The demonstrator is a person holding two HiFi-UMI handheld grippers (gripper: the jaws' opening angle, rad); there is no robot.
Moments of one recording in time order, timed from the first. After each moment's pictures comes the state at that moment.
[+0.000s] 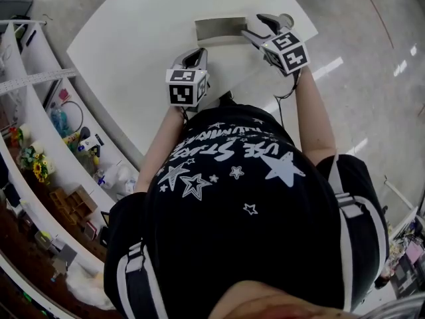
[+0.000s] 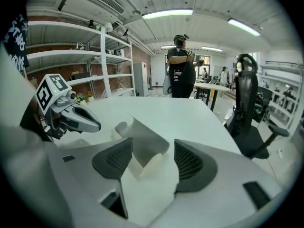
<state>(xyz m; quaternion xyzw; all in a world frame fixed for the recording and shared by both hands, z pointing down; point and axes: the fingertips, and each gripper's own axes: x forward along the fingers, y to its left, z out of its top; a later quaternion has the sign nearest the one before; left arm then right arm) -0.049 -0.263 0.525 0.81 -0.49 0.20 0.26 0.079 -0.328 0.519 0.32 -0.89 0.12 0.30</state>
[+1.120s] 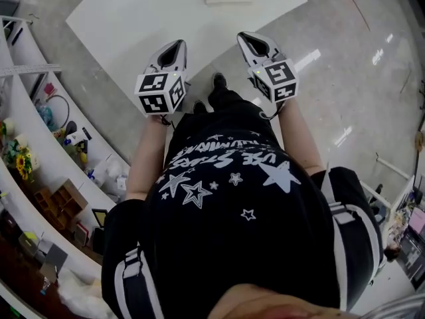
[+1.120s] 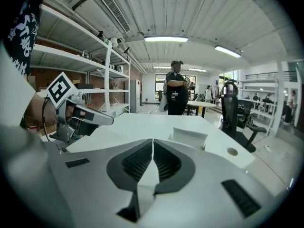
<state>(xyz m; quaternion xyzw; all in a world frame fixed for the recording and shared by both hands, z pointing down) -0.160 -0.104 0.429 0.84 -0.49 0.06 0.22 -0.013 -0.103 0.435 0.42 -0.88 0.06 0.21</state>
